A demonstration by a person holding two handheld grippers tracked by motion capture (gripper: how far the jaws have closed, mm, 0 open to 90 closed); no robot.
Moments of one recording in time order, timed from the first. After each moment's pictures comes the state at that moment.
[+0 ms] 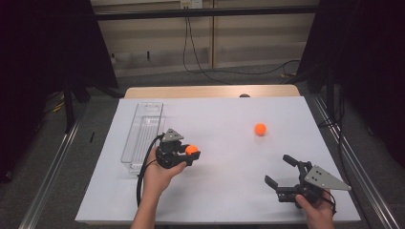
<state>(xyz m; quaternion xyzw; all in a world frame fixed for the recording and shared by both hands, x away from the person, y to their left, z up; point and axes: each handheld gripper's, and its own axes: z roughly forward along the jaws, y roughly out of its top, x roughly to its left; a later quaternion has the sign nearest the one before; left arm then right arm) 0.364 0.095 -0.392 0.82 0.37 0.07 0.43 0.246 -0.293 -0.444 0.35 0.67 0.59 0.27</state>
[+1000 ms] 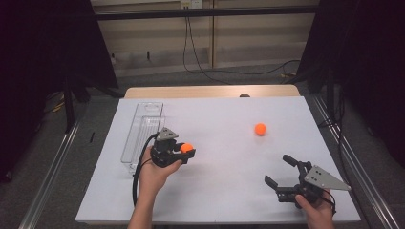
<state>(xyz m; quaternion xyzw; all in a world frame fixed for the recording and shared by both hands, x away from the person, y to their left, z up) 0.366 0.108 -0.389 0.81 0.39 0.09 0.43 0.246 -0.293 -0.444 0.35 0.67 0.59 0.27</state>
